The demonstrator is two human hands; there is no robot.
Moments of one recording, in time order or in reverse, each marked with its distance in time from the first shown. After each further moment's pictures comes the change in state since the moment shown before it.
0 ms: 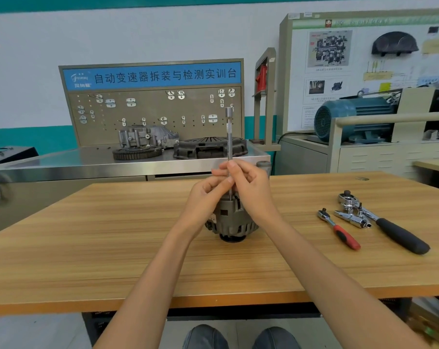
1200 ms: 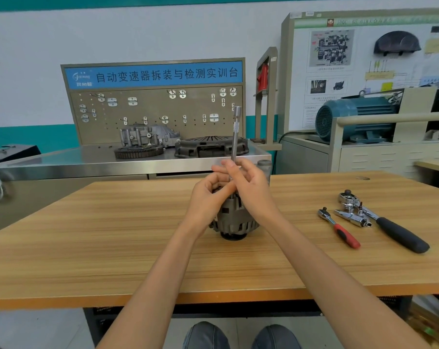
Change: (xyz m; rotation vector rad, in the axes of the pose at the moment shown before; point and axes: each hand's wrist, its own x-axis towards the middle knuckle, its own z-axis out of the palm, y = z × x) left_hand 0.001 -0.008 0.004 0.037 0.069 0.025; right_hand -0.001 -0.001 0.001 0.057 -0.066 0.110
